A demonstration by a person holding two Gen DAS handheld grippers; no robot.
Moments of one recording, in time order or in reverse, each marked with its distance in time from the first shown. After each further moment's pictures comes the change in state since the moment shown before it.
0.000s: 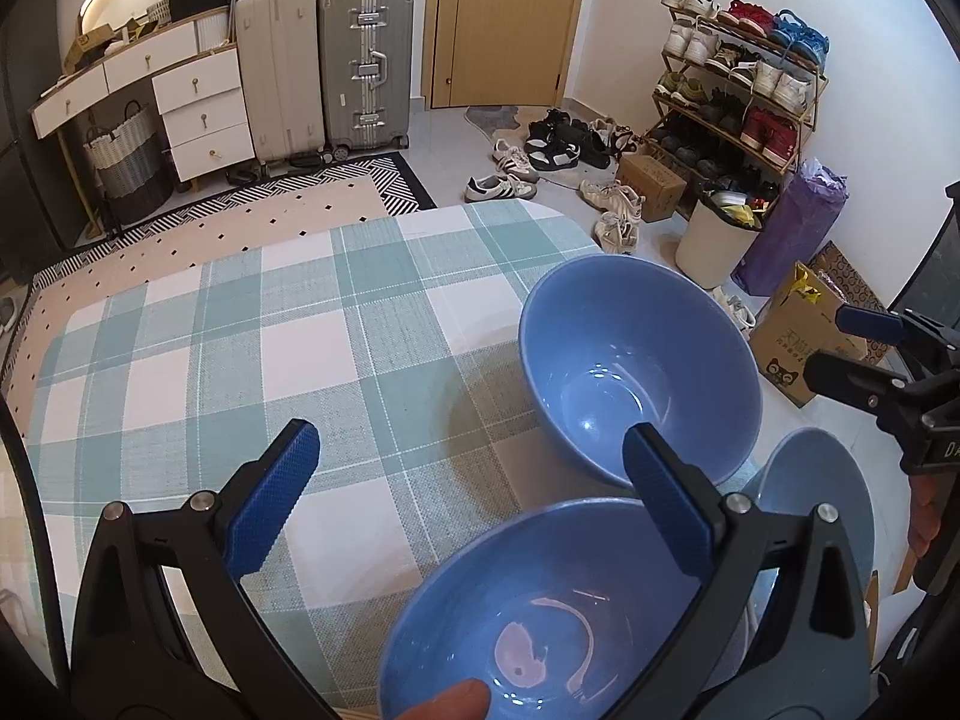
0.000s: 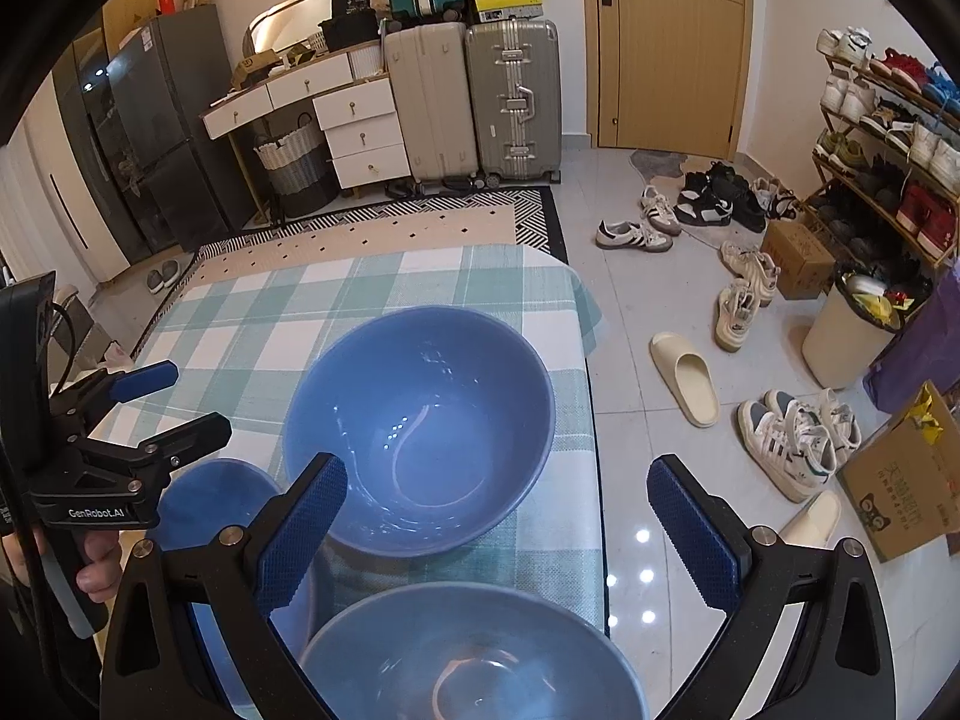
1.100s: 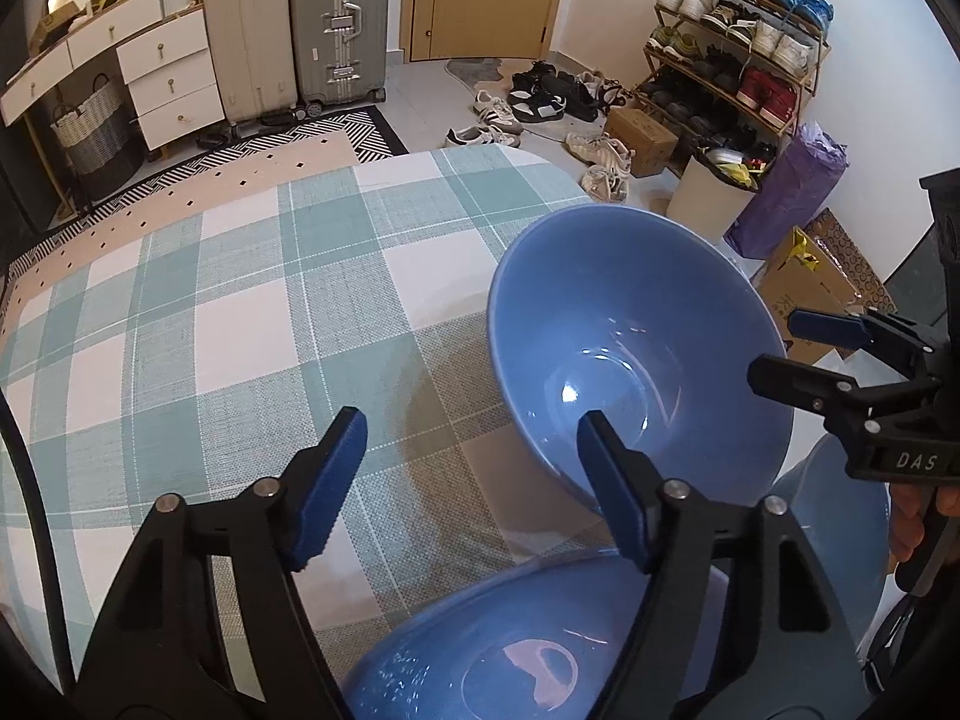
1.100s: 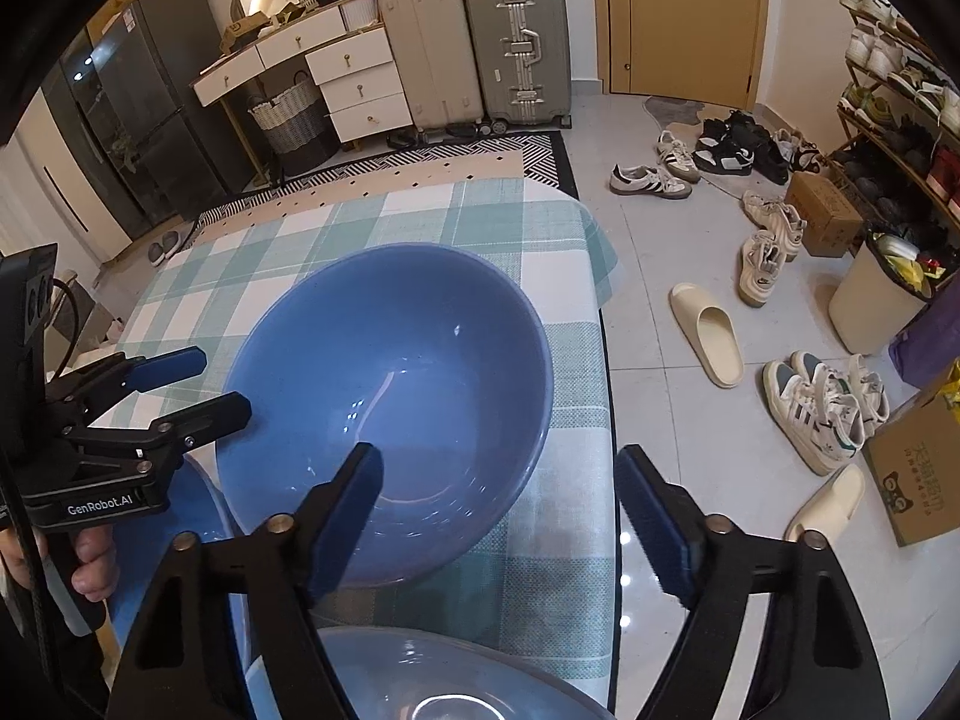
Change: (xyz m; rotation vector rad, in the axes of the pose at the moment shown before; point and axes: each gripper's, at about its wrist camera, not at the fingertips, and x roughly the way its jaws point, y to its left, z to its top) left arm 0.065 -0.016 0.008 0.017 0.119 -0.040; right arm 0.069 -0.017 0.000 0.010 0.128 0.043
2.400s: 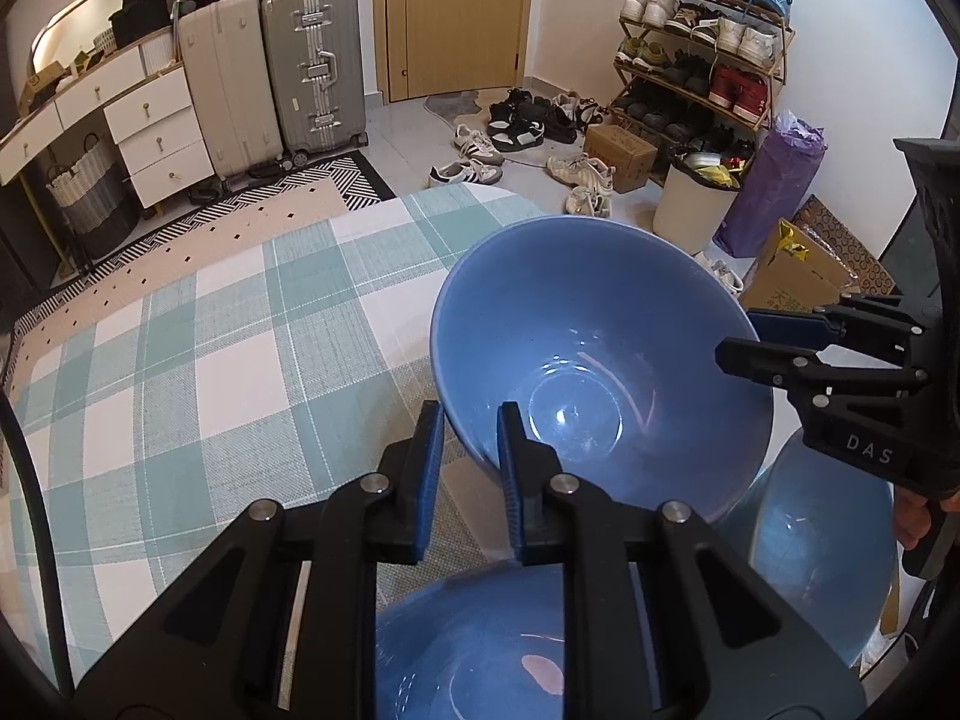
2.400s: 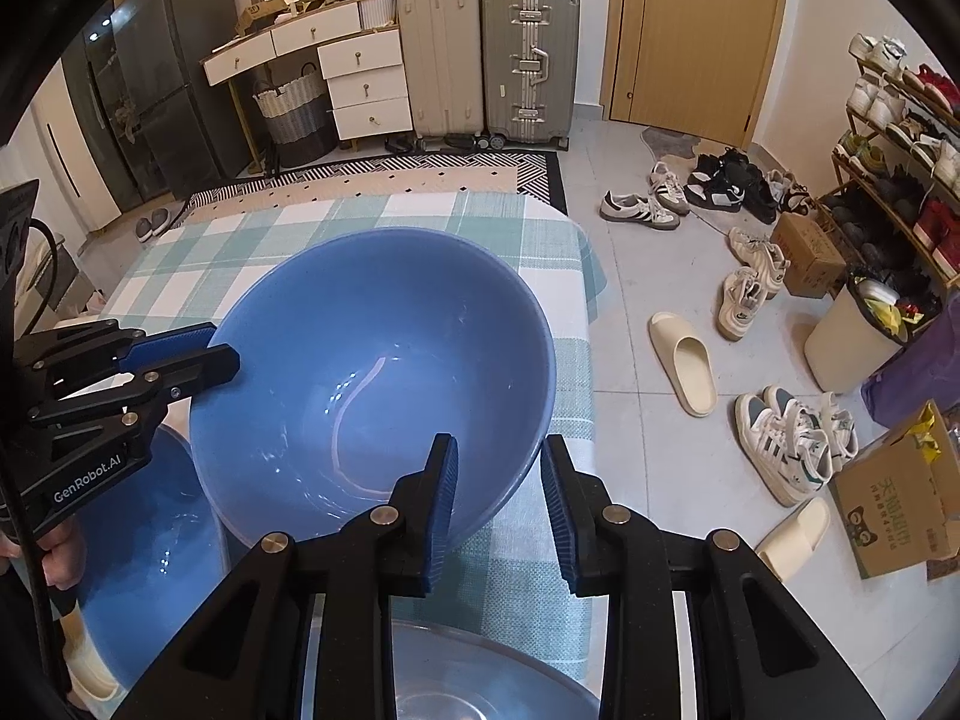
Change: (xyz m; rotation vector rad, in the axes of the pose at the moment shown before) left arm -0.026 -0.026 -0.003 0.100 -0.094 0.010; right arm -0.012 0.014 -0.006 -0.090 -0.046 -0.077
